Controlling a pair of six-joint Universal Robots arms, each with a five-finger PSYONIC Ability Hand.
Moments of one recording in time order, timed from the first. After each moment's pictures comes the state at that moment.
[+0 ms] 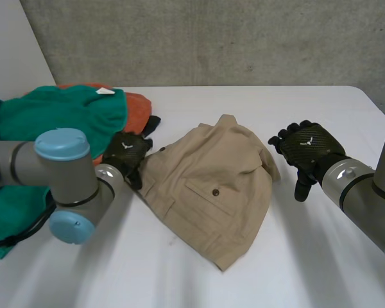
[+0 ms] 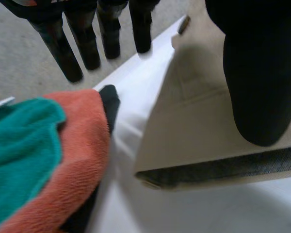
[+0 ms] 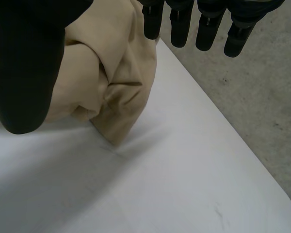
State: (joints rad) left arm 4.30 -2.30 -1.36 3.41 -1.50 3.53; right arm 1.91 -1.29 1.59 0.05 1.44 2.55; left_hand 0.32 0.32 0.31 0.31 0.13; right_hand 0.23 0.21 0.21 0.21 0.05
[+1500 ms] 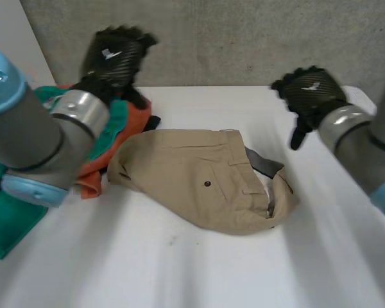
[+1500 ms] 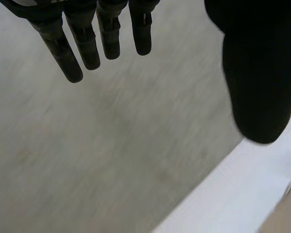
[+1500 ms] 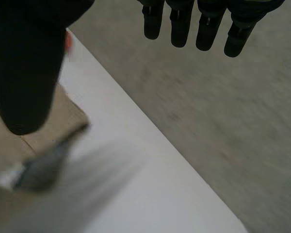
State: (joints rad) left arm 4.27 -1.92 -1.35 3.46 -1.46 3.40; right arm 1.97 -1.22 1.26 0.11 1.52 2.66; left_hand 0.29 0.28 0.28 0.28 0.09; right_hand 0.23 0.21 0.21 0.21 0.05
